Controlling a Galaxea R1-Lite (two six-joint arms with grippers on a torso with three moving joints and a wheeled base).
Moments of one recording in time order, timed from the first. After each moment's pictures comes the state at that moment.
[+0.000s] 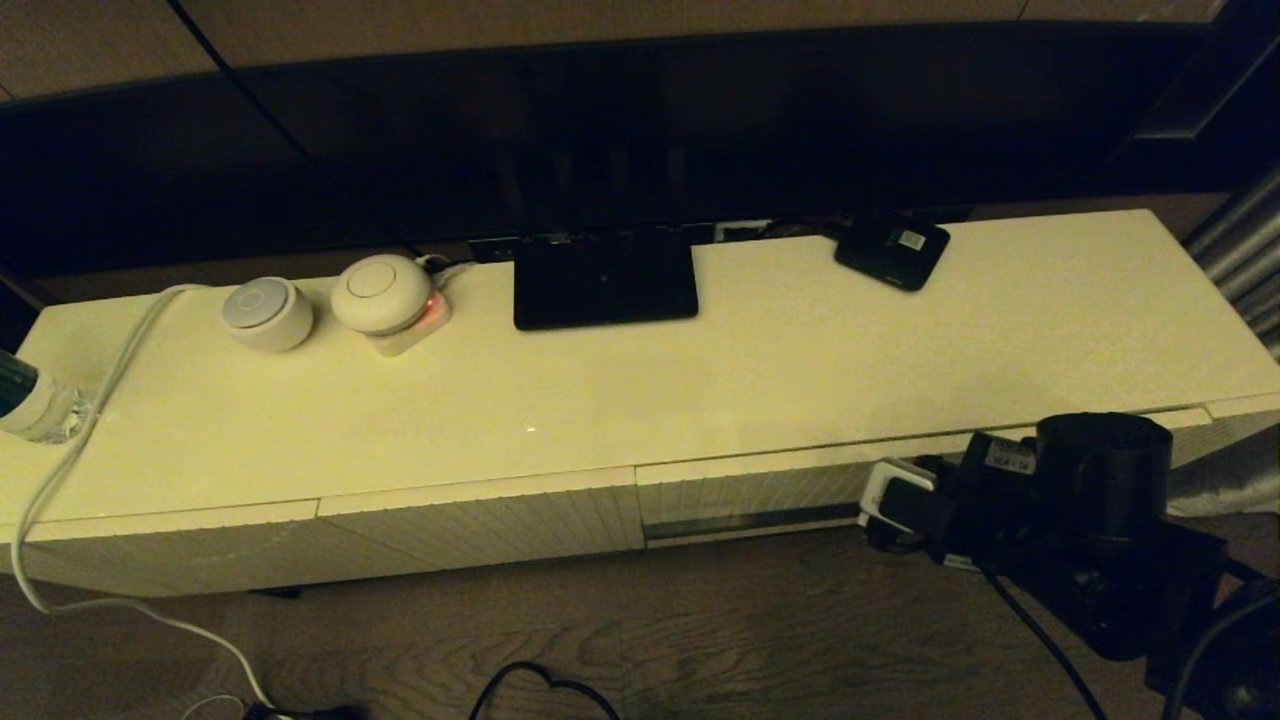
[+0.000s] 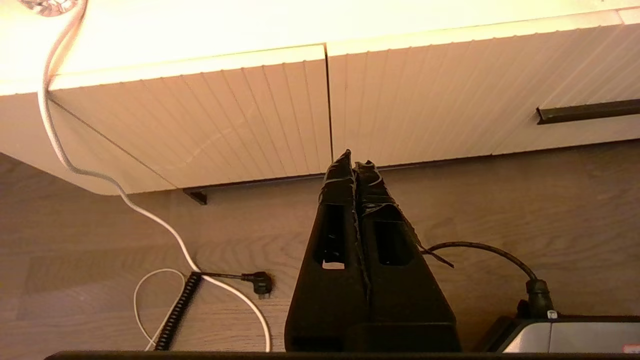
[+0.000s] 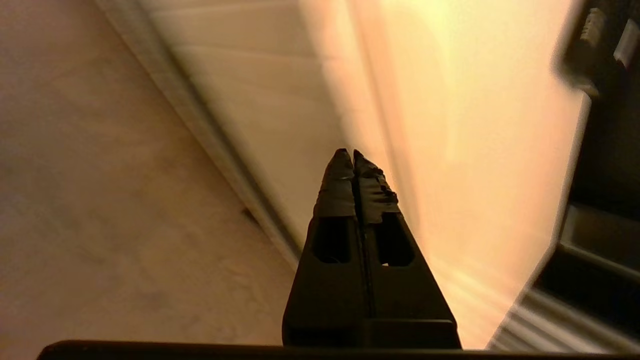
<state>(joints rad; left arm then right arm) 0.00 0.00 0.00 0.00 0.00 0.02 0.45 1.73 -0.49 -0.93 -0.41 -1.14</state>
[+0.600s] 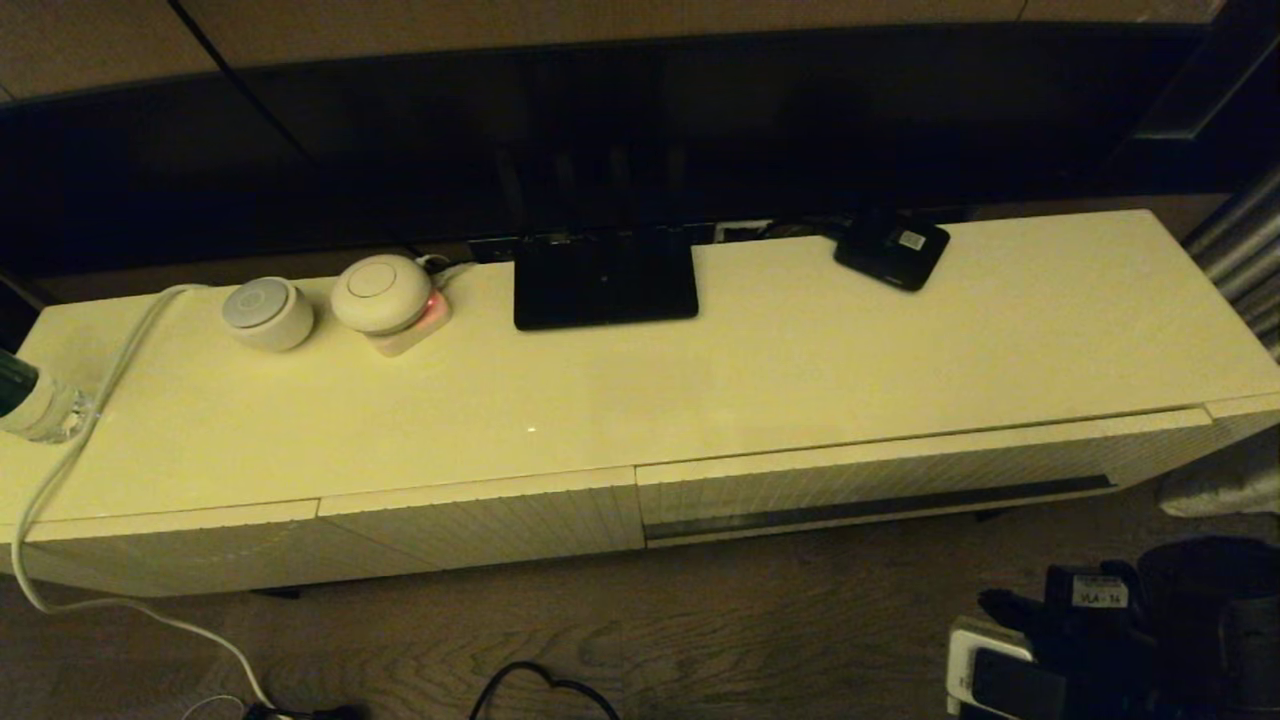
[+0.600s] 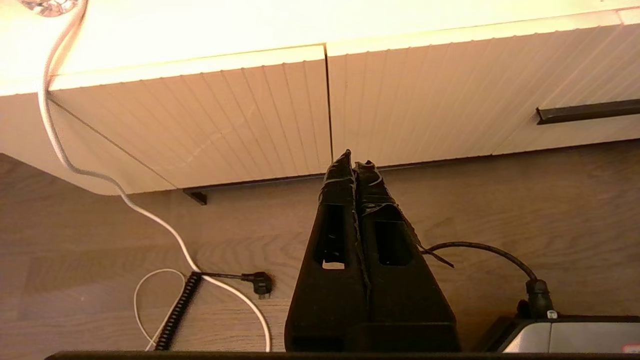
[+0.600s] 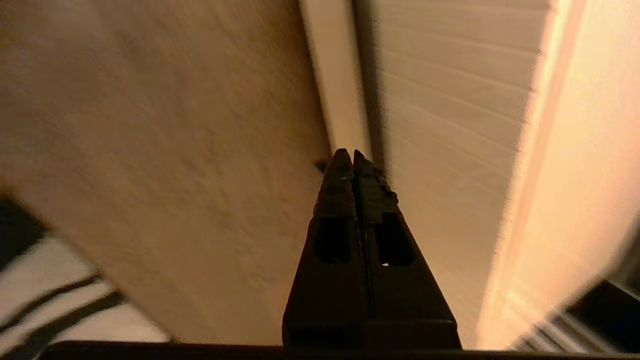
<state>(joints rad) 0.00 0.00 0.00 0.00 0.00 0.02 0.55 1.46 -0.25 -0.64 -0.40 -1.12</state>
